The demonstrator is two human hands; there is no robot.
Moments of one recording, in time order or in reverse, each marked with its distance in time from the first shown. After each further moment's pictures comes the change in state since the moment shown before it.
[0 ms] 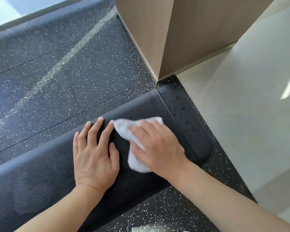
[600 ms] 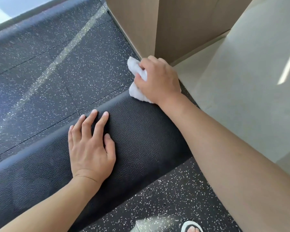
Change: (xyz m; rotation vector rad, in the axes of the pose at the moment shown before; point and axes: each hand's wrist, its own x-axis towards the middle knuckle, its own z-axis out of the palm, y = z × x) left_hand 0.000 0.000 -0.001 -0.008 -0.009 0.009; right_hand 0.111 0.075 0.003 -0.120 0.091 0.290
